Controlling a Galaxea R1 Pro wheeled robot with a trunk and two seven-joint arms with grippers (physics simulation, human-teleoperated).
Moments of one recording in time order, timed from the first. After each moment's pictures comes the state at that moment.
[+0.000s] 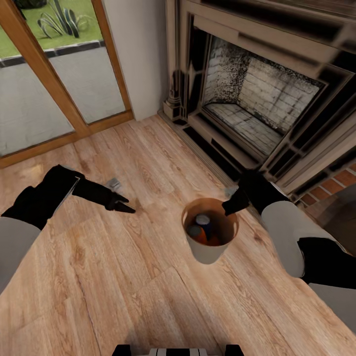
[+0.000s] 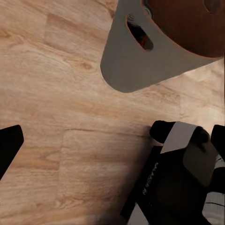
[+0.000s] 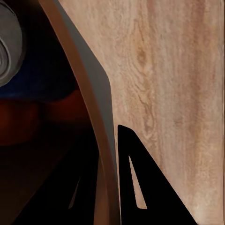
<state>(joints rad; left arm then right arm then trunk) -1.19 0.41 -0.44 -0.99 -0.07 0.83 -1.39 -1.33 -0.02 0.00 -0.47 0.94 1.04 1.04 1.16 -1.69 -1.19</state>
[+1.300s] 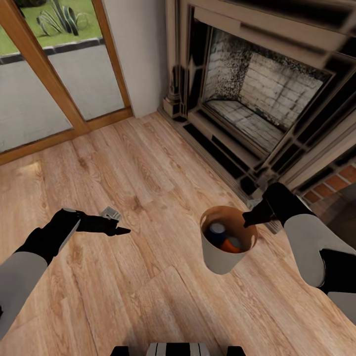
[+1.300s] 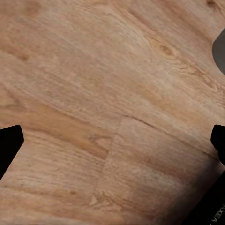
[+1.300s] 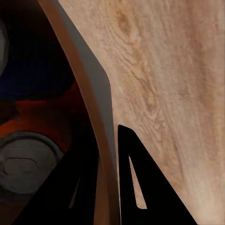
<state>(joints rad) -0.97 0.35 -0.29 -0.76 -0.01 0.53 -0.93 -1.24 -0.15 -0.14 -0.47 0.94 1.03 1.05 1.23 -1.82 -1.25</state>
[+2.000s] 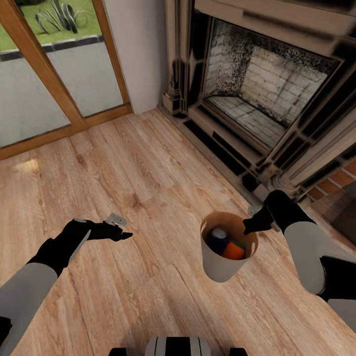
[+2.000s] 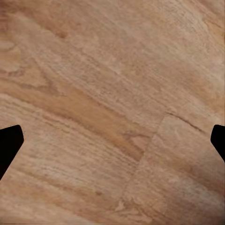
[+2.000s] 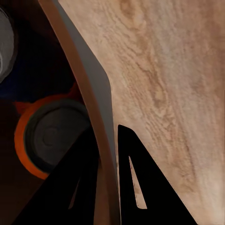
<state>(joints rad) -0.89 0.28 -0.27 -0.77 -0.01 0.52 -0.64 -1.19 -0.15 -0.18 -0.47 0.94 1.03 1.04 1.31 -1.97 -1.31</state>
